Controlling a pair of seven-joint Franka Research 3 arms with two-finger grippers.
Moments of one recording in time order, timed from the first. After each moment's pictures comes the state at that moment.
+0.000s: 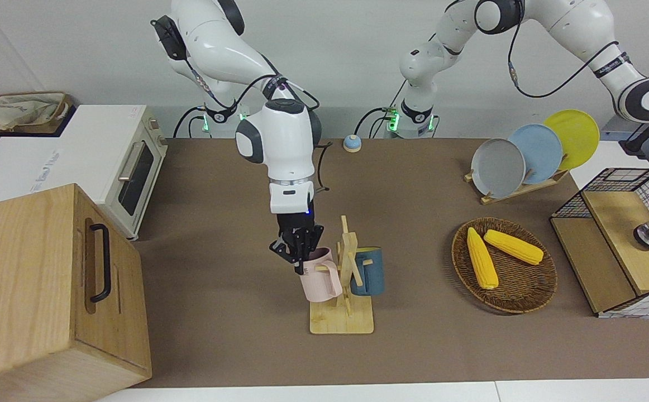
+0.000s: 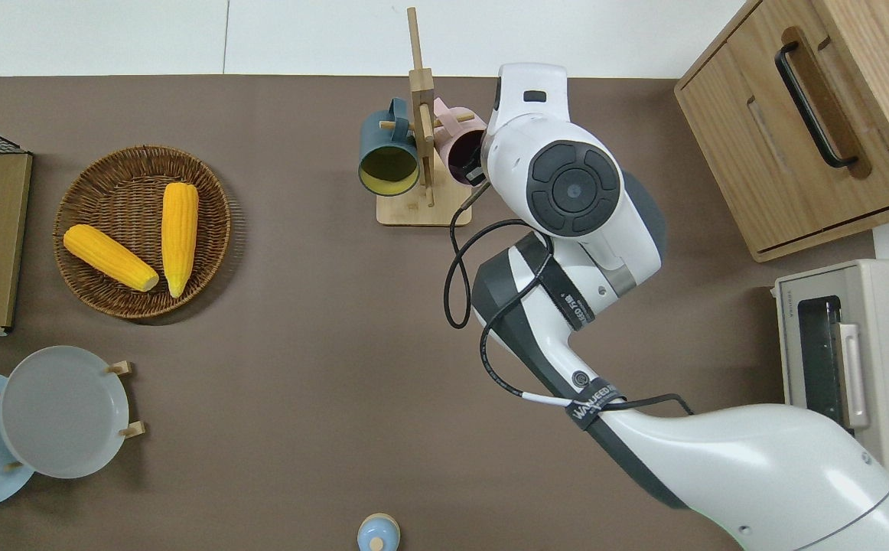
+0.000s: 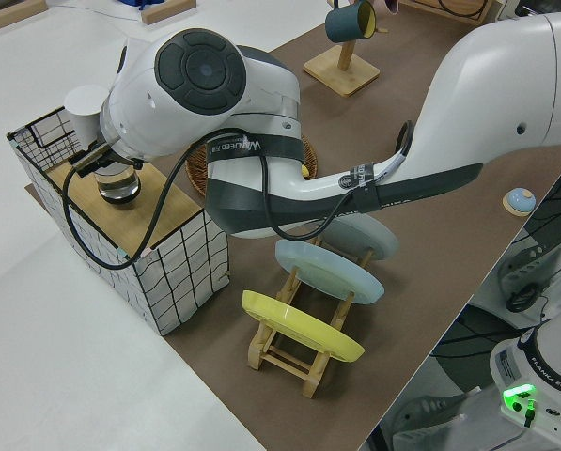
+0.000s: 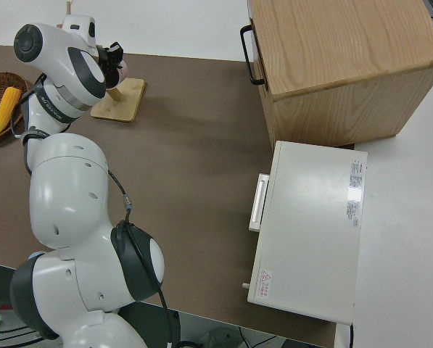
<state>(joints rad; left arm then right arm) 0.51 0.39 0.04 -1.51 -0.62 2.43 0.93 0.21 0.58 0.27 -1.32 -0.45 2.36 -0.09</state>
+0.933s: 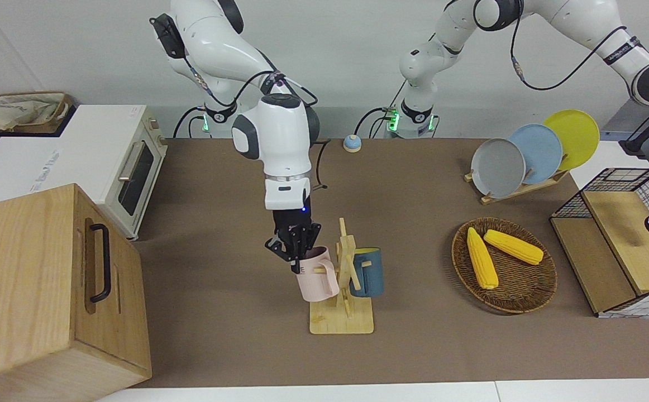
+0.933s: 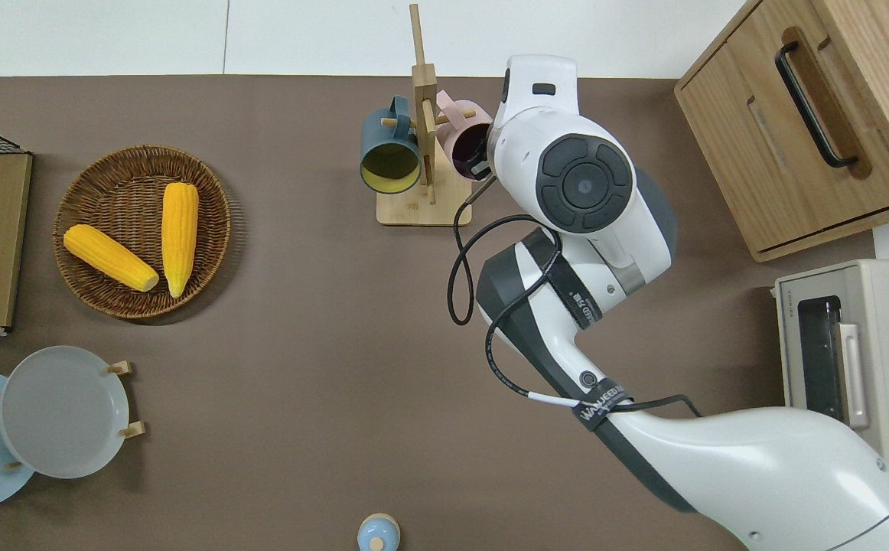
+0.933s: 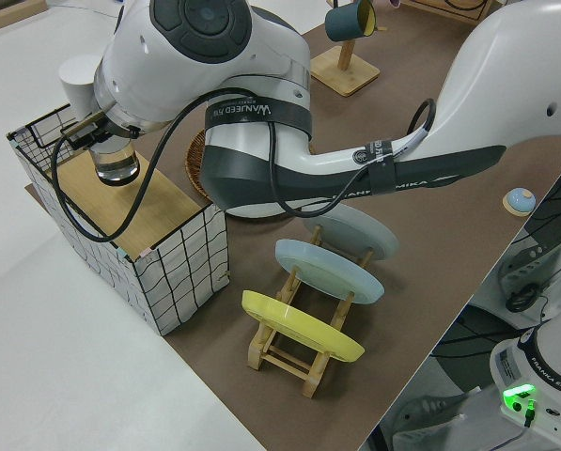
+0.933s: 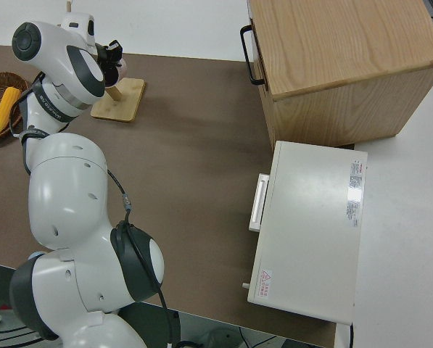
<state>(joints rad) 0.51 0.36 0.05 -1.44 -0.57 2.34 0.87 0.20 0.57 0.27 -1.31 -0.44 2.34 -0.09</state>
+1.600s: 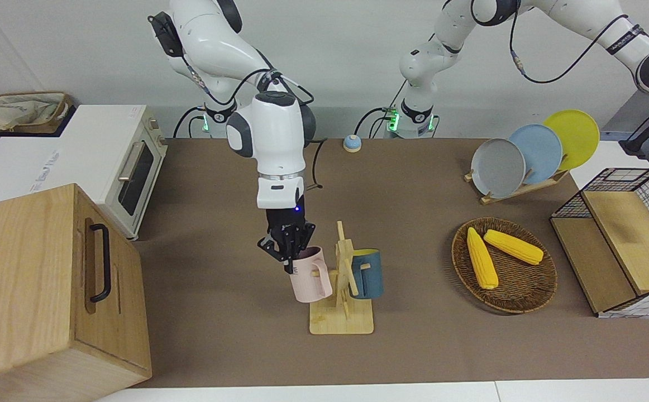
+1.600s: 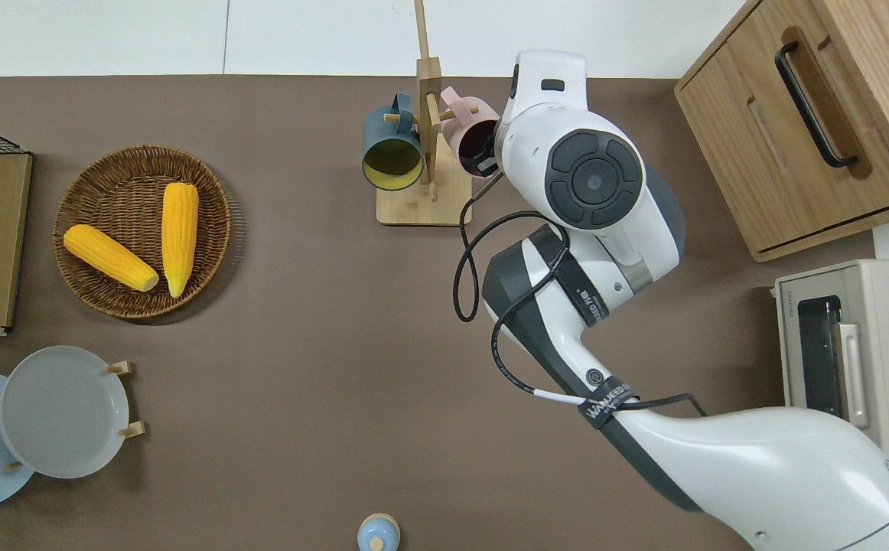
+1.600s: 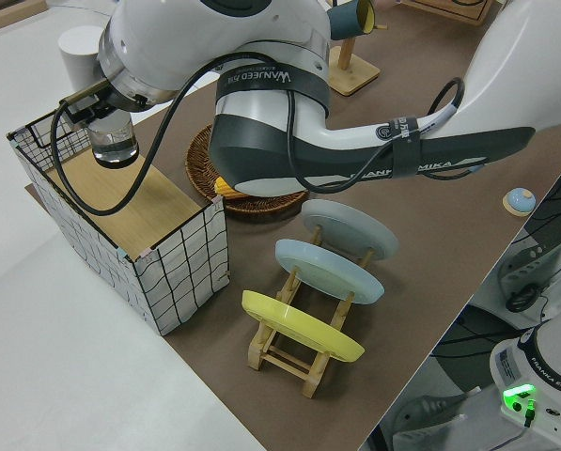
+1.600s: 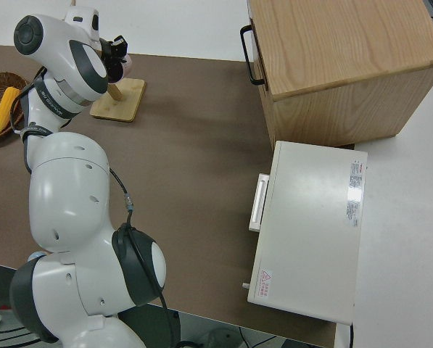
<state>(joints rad) 0.50 0.31 0.04 -1.44 -0.52 2.33 0.83 0.19 0.56 0.27 -1.31 -0.44 2.33 -0.09</state>
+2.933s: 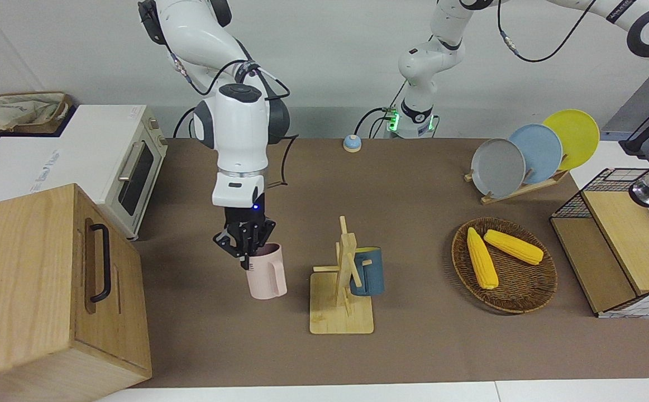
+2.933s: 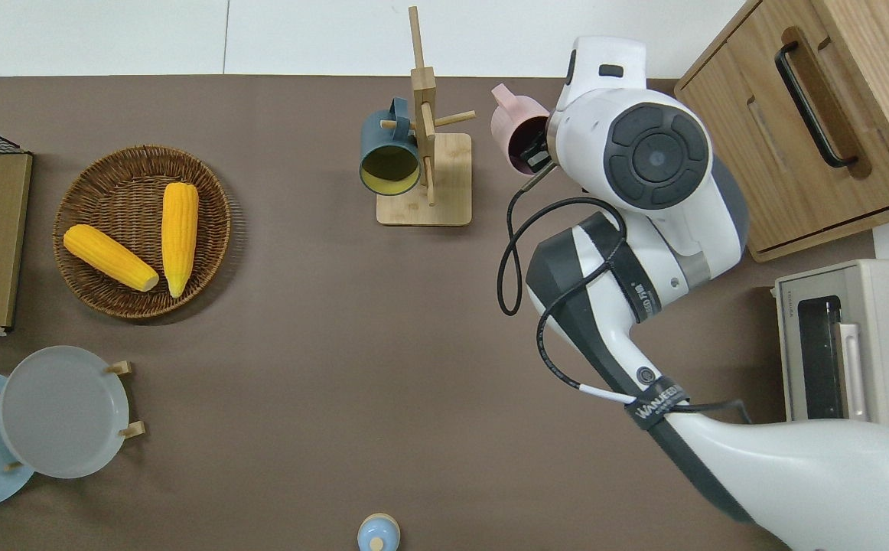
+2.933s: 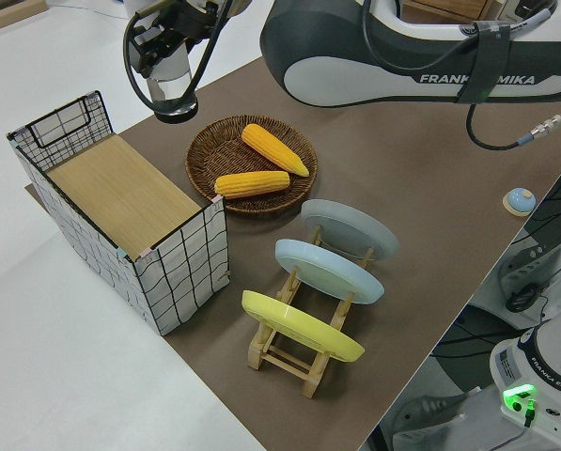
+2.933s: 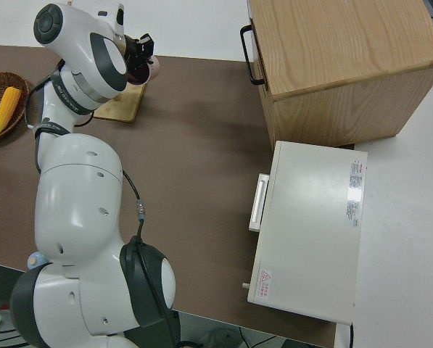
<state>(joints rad) 0.41 0.16 0.03 -1.49 -0.33 2.17 0.57 0.07 0.46 0.27 -1.41 -0.44 2.25 -0.19</state>
